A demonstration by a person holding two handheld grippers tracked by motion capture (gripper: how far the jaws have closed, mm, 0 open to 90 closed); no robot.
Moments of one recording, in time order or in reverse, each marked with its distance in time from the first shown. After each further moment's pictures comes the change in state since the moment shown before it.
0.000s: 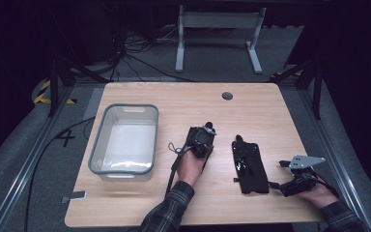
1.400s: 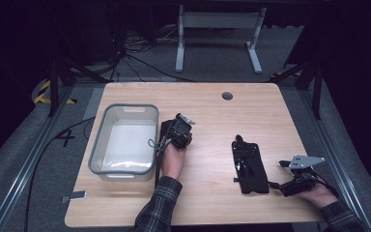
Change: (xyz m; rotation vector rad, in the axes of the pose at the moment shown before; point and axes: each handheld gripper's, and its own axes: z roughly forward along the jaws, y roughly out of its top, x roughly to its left) left arm 0.051 -0.010 -0.043 -0.061 0.231 -0.095; right arm 0.000 0.000 0.000 0.000 0.000 0.001
